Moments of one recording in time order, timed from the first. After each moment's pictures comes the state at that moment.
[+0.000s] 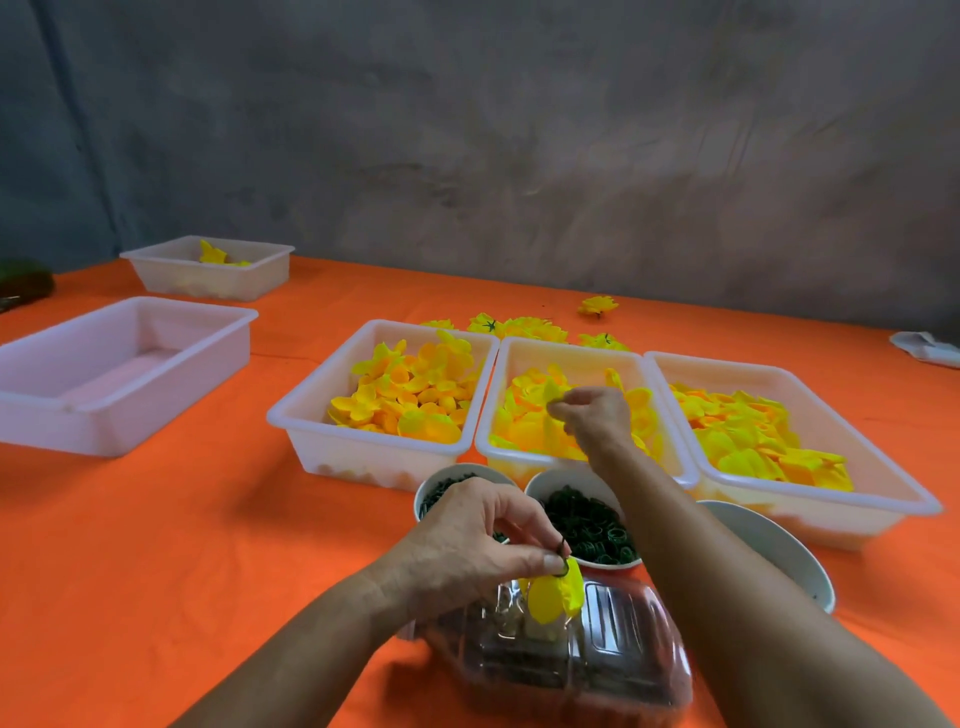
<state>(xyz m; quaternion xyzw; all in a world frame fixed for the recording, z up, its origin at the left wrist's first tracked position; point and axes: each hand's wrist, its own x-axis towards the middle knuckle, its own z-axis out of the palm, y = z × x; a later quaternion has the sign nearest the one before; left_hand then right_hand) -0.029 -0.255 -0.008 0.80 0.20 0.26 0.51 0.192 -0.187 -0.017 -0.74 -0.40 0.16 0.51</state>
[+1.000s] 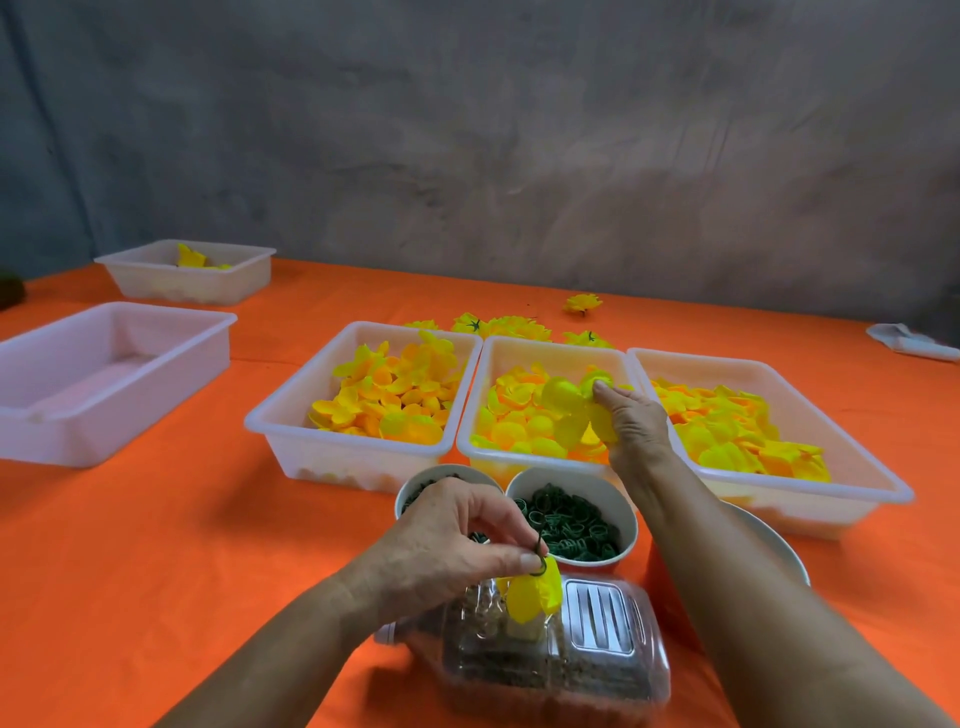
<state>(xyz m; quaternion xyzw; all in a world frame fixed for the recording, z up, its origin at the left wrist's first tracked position) -0.029 -0.254 -0.009 0.78 0.20 0.26 0.53 0.217 -0.216 -0.009 -0.58 -0.21 0.29 0.74</state>
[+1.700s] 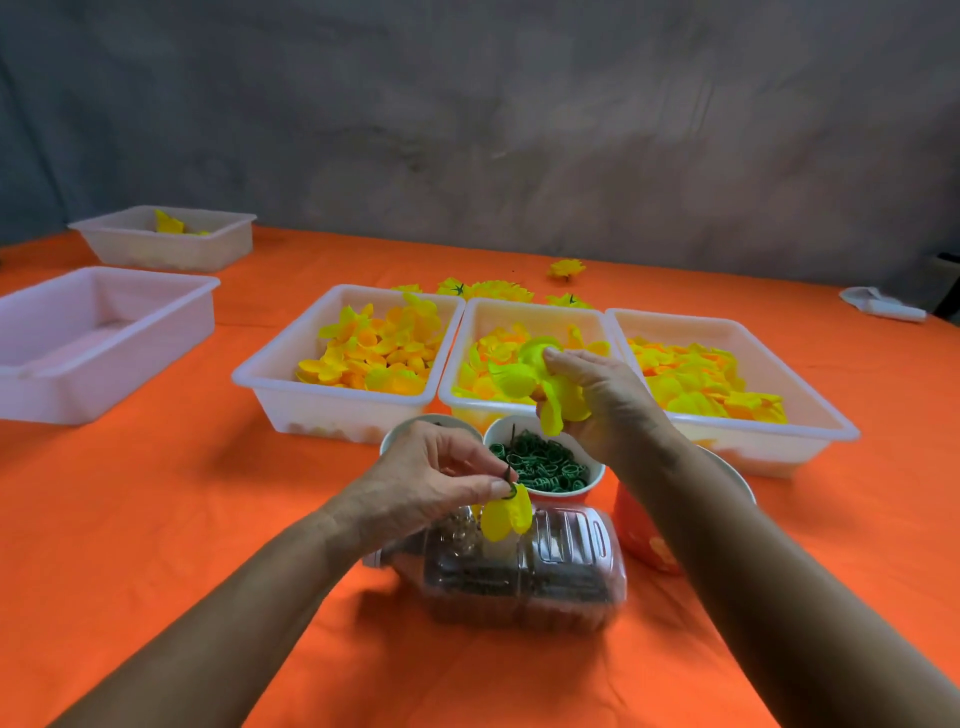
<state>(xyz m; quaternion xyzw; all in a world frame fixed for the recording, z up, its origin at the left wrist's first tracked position) -0.029 -0.270 -0.008 0.74 0.25 0.28 0.56 0.156 -0.293 0.025 -0.52 -0.32 0.43 0.66</state>
